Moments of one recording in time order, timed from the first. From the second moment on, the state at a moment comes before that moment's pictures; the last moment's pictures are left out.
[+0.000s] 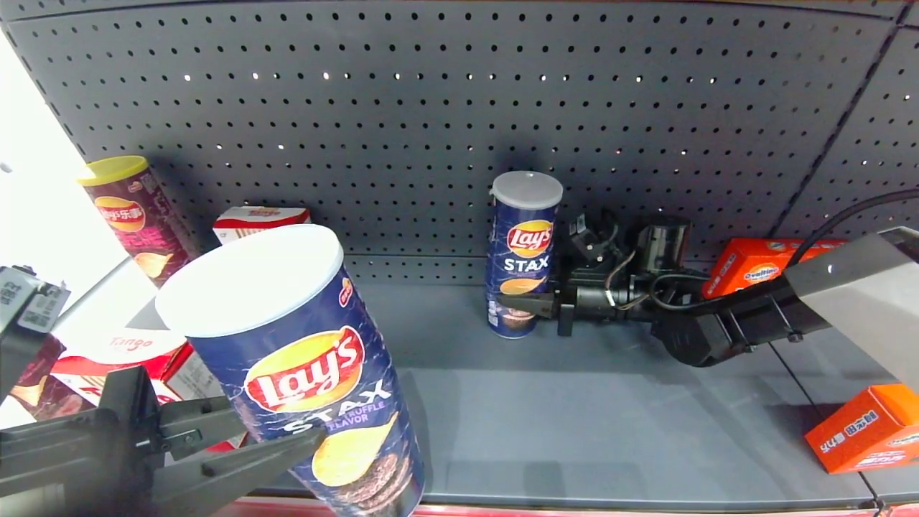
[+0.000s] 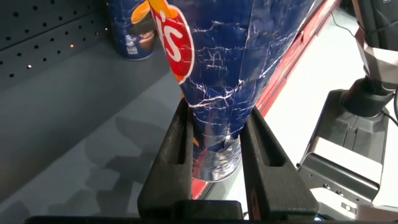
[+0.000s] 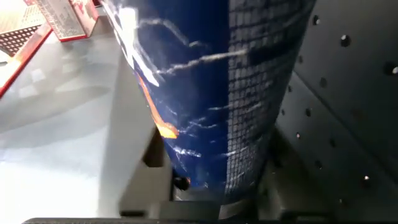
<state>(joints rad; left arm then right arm) -0.54 1.04 -0.50 -0.38 -0.44 0.03 0.40 2.17 -1.29 -0.80 0.96 -0.21</state>
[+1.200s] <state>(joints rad) -0.54 1.03 -0.48 -0.38 -0.44 0.03 0.57 1.73 -0.47 -1.17 0.77 -0.17</state>
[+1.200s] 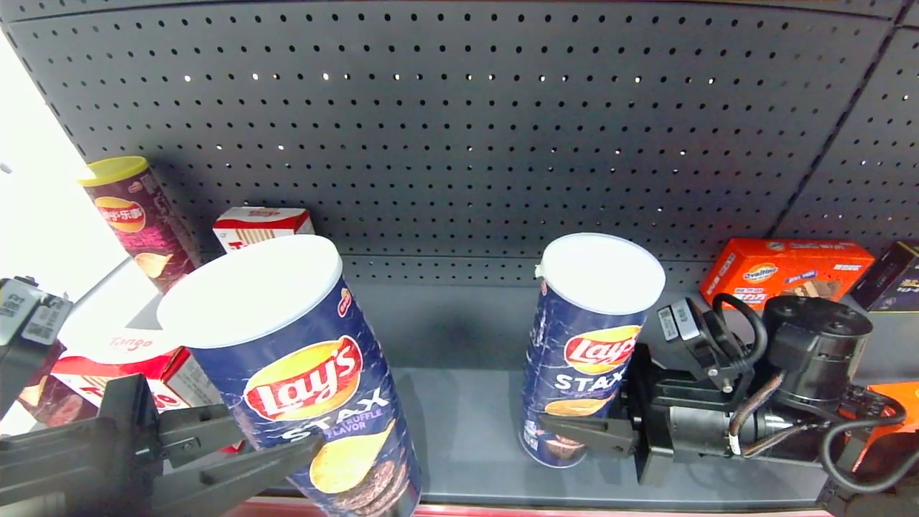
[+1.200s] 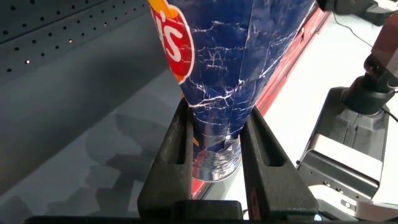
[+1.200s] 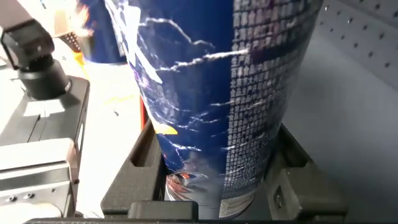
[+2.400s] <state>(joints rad) -0.54 1.03 -0.44 -0.38 -0.44 0.03 0.57 1.73 -0.43 -1.21 0.66 -0.17</state>
